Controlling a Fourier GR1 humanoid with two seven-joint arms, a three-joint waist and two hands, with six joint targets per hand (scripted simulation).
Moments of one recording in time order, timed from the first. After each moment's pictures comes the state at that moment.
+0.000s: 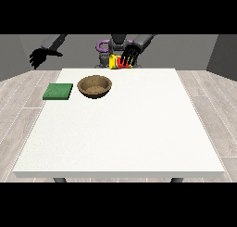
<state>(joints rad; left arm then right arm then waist) -0.71 0.01 -0.42 -0.87 -1.02 0.53 0.19 -0.29 -0.51 -0.42 -0.65 -0.21 0.41 -0.55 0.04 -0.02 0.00</state>
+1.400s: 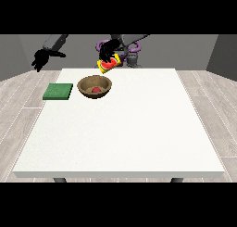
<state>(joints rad) -0.93 0.01 -0.78 -0.90 -1.48 0.08 0.38 -0.51 -0.46 -0.36 -0.61 -0.19 0.34 -0.45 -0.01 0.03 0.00</state>
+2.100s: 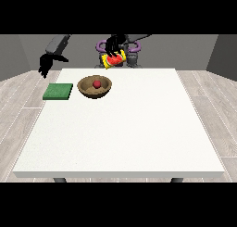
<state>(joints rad) -0.91 0.02 -0.66 -1.02 -1.51 0.05 0.32 -0.49 -0.45 -0.36 -0.58 -0.21 0.35 -0.42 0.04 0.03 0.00</state>
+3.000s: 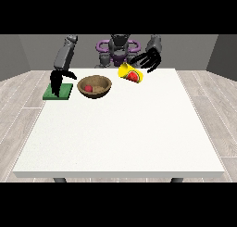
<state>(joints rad) -0.72 0.03 -0.07 -1.22 -0.65 0.26 -0.02 -0.54 -0.42 -0.40 -0.63 -0.27 0.30 -0.41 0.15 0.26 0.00</state>
